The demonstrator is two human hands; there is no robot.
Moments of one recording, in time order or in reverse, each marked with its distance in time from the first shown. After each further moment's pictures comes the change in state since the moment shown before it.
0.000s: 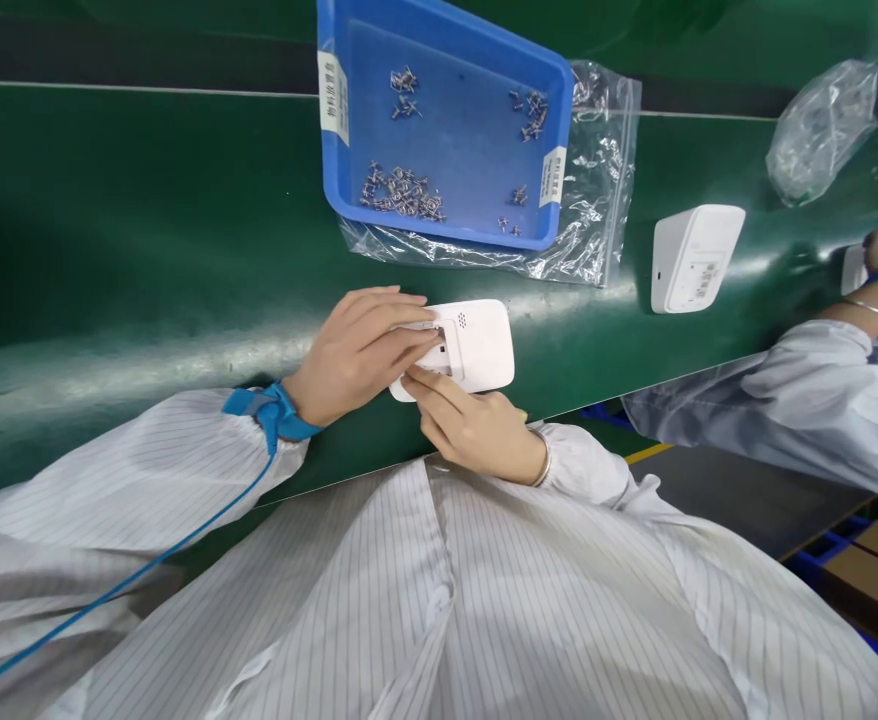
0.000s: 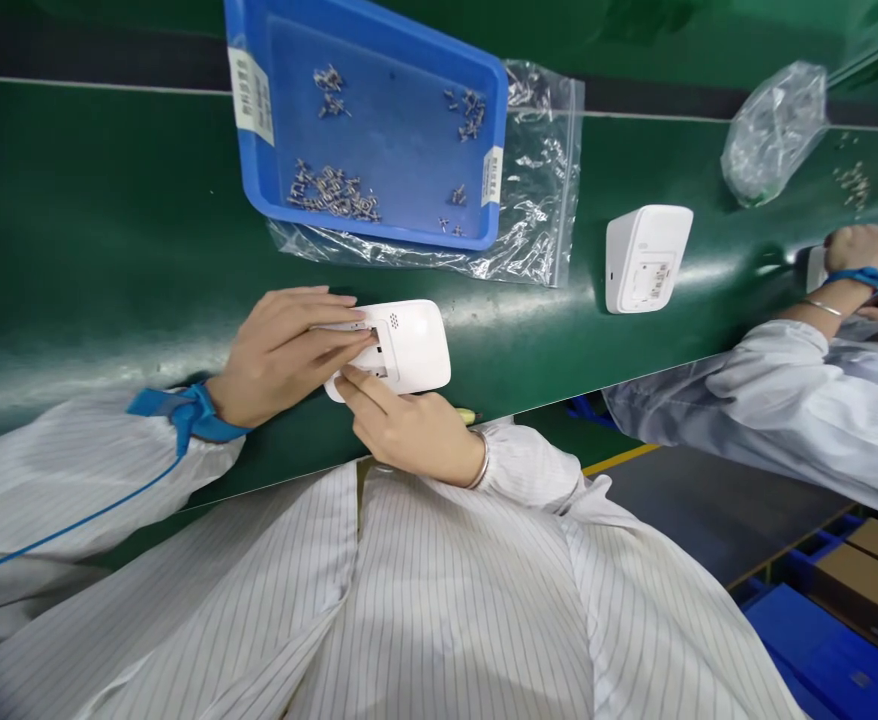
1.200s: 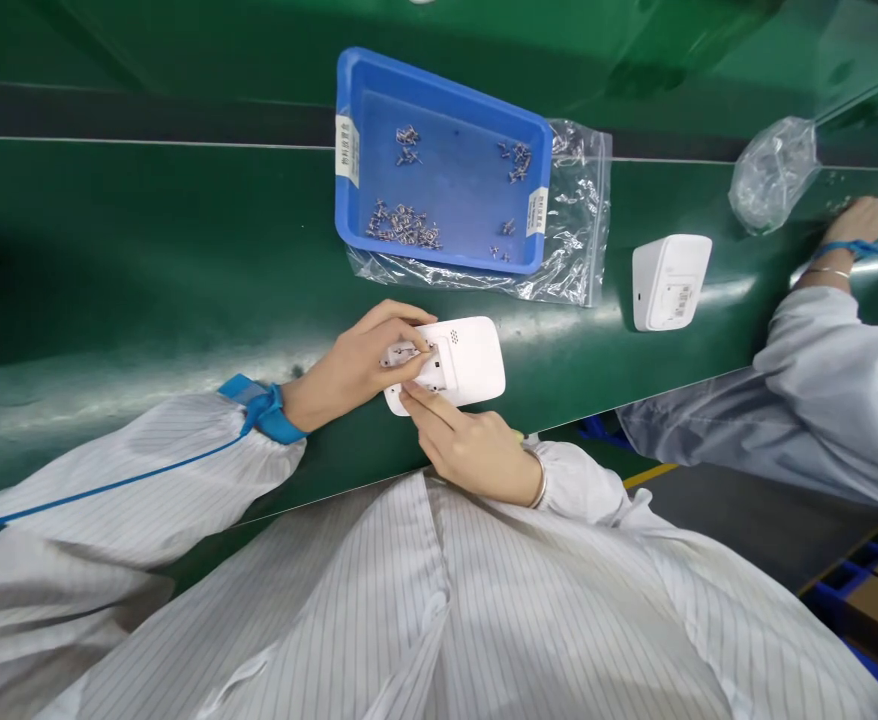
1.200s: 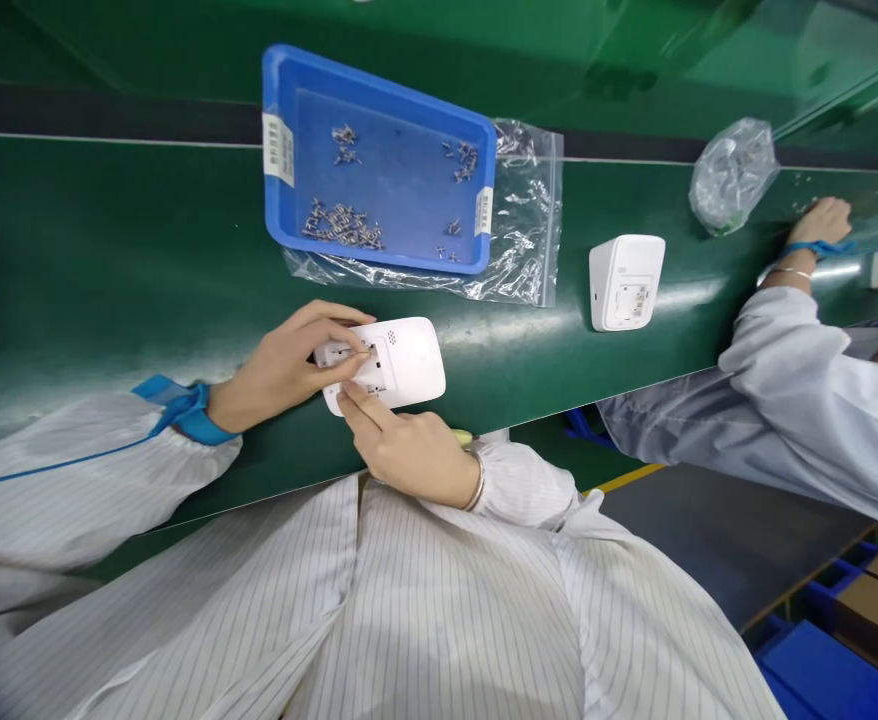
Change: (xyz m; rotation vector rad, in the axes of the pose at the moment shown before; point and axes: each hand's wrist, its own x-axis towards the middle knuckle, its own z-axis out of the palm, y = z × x) left_hand 0.008 -0.002 -0.001 -0.215 -0.087 -0.155; right_hand -0.001 -0.008 -0.005 -0.034 -0.077 0.045
